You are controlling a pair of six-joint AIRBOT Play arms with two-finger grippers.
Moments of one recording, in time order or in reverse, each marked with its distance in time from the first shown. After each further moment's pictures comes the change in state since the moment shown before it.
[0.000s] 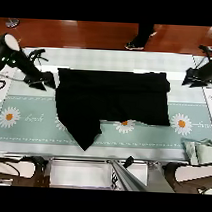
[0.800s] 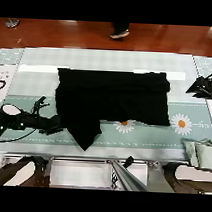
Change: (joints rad) left arm 0.062 0.518 -1.026 -0.475 0.430 0.192; right arm -0.156 0.154 -0.262 0.197 -0.089 -0.057
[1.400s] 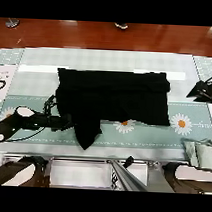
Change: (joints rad) left arm -0.195 -0.072 -0.033 -0.159 0.225 0.010; right arm -0.024 0.002 -0.053 -0.049 0.043 -0.006
